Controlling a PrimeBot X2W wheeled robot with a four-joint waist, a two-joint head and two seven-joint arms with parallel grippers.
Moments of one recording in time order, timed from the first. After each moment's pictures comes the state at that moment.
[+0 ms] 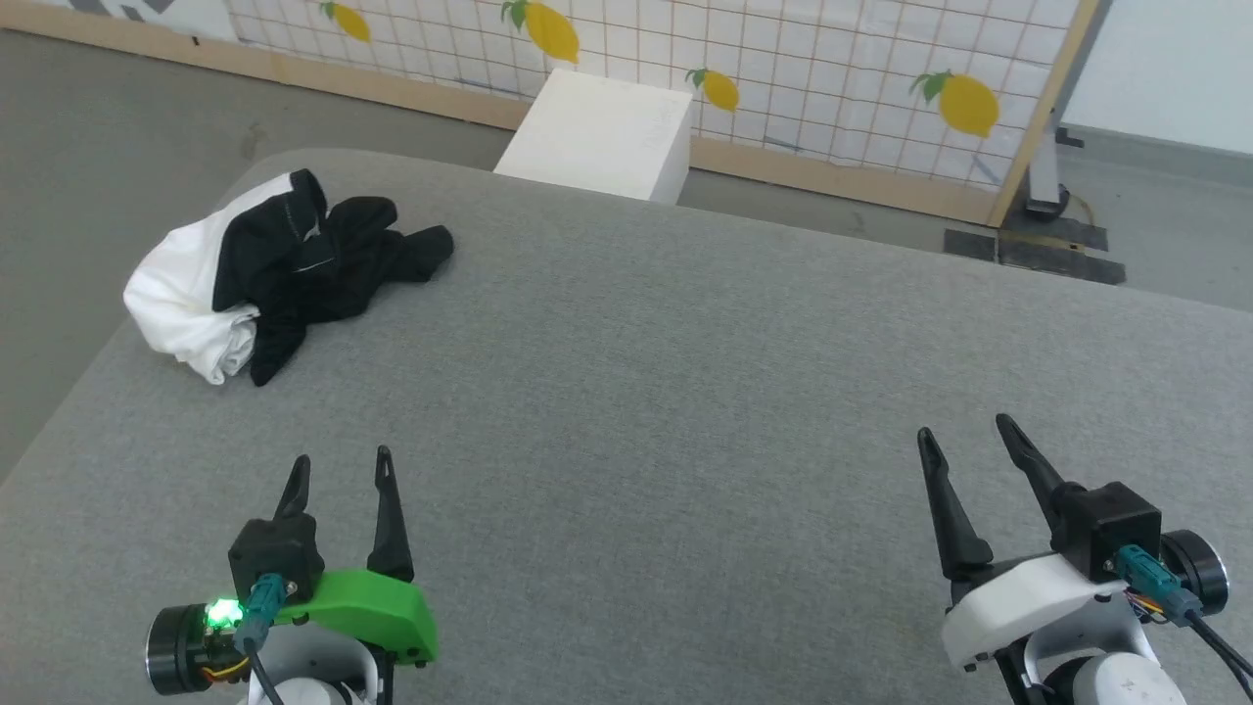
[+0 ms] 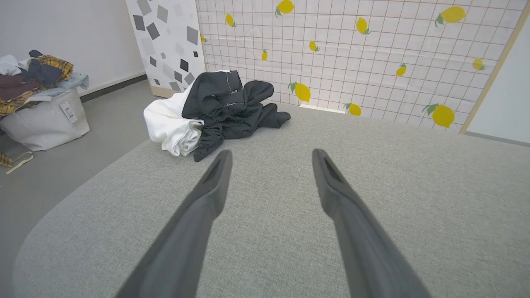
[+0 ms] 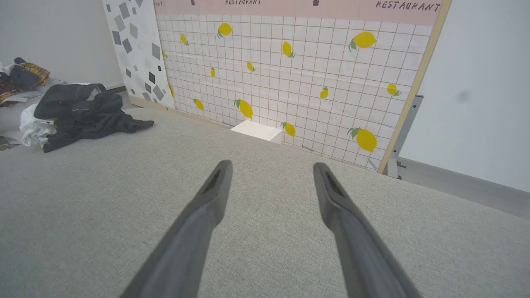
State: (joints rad) left arm -0.02 0.06 -0.02 0.08 -0.08 0.09 -0.12; right arm -0.01 -0.05 0.01 0.04 0.03 0.13 -0.07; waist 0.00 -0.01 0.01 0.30
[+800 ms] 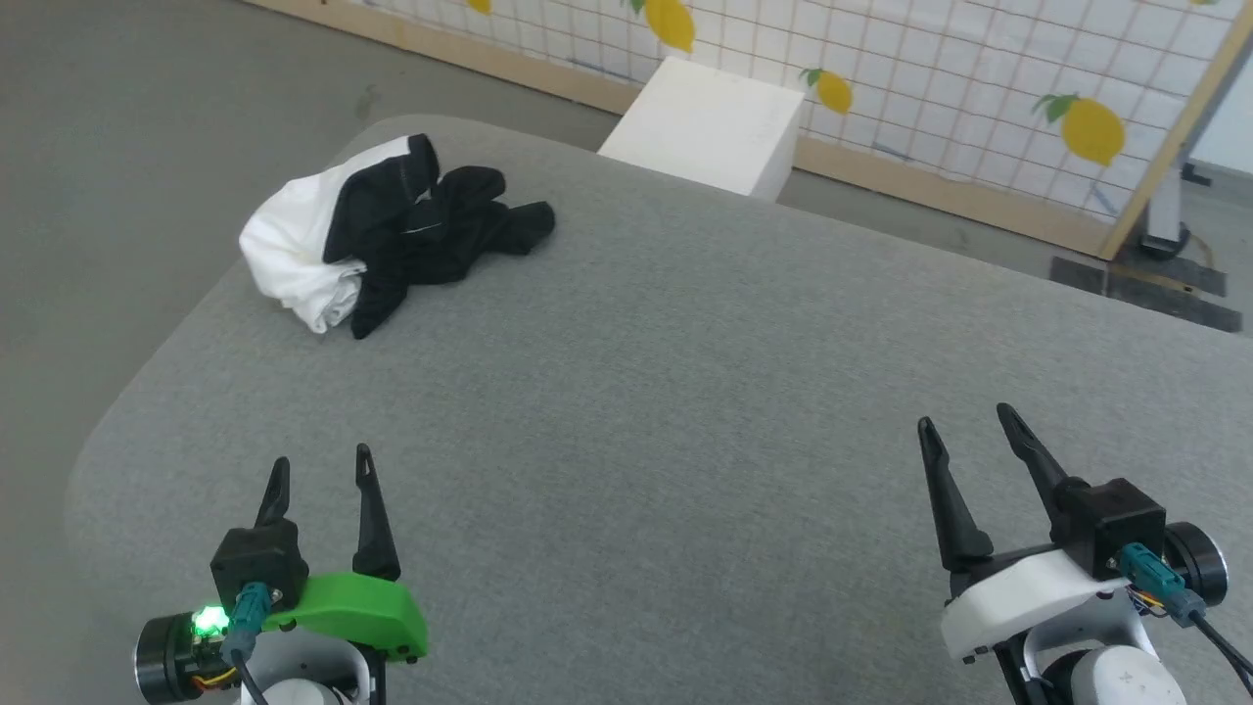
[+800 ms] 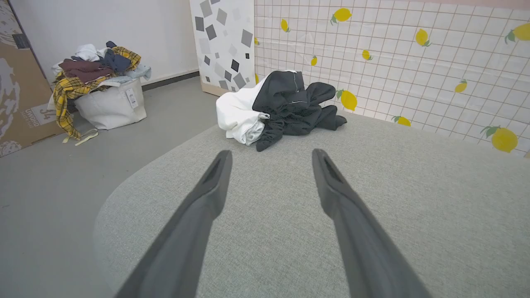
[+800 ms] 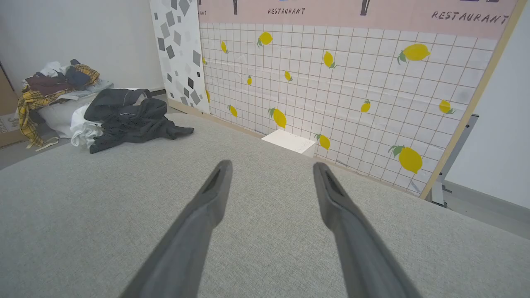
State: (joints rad) left arm -0.02 0.07 -0.01 0.10 -0.11 0.13 -0.17; right arm -0.03 -0.05 0.01 0.05 0.03 0.13 -0.10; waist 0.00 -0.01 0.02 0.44
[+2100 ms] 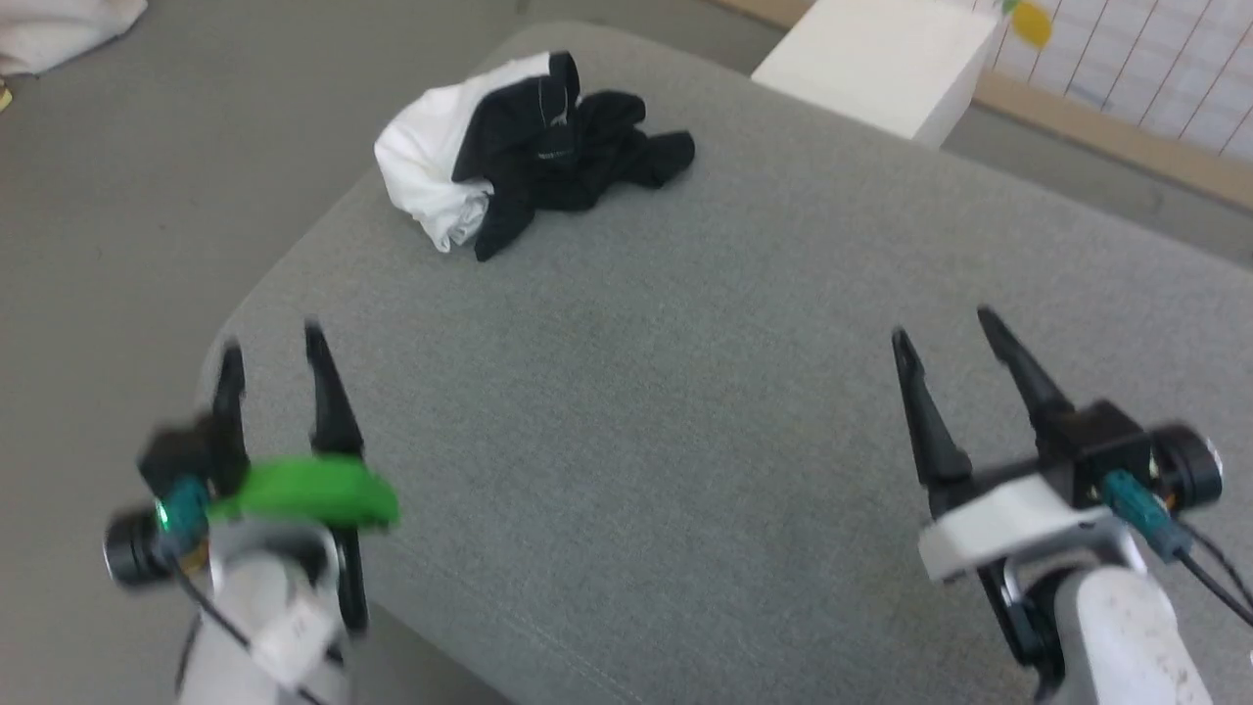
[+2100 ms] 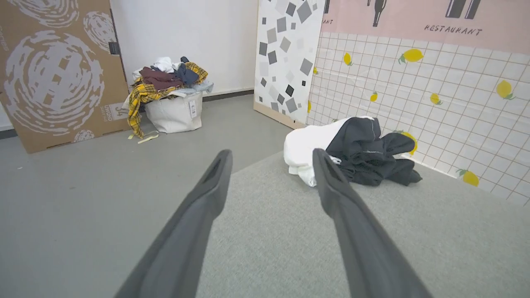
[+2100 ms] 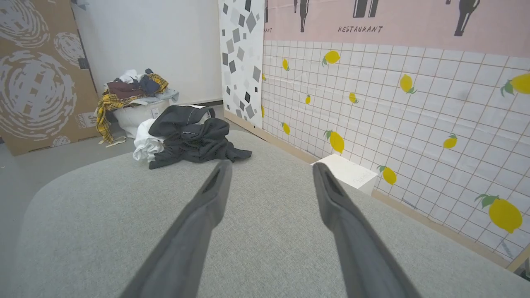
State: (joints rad) left arm -0.22 0.08 0.02 0.19 -0.24 0.13 -0.25; right arm -0.14 -0.05 0.05 0.00 -0.03 0.13 -0.09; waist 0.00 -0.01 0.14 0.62
